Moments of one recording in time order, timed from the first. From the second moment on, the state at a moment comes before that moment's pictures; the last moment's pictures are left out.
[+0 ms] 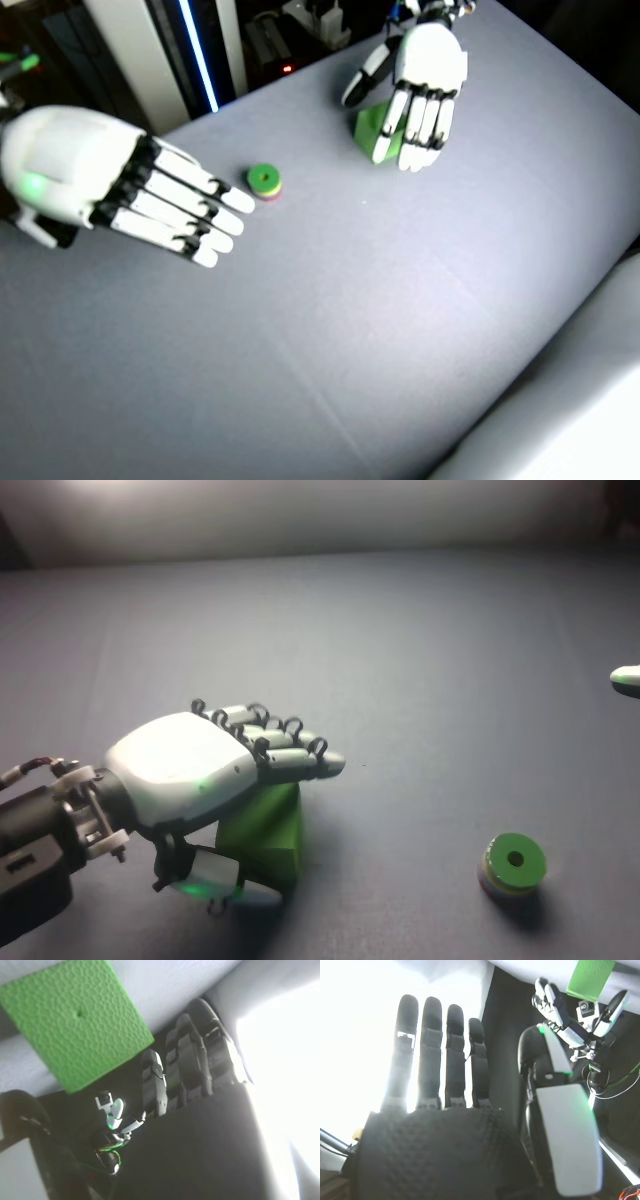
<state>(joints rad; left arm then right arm) 0.77 -1.10 1.10 0.07 -0.72 0.87 -1.19 -0.78 0.96 0.13 1.30 -0.85</state>
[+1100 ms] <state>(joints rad) 0.49 -1.34 1.39 0.07 -0.59 0.81 -1.16 -0.81 0.99 0.11 1.28 -0.85</state>
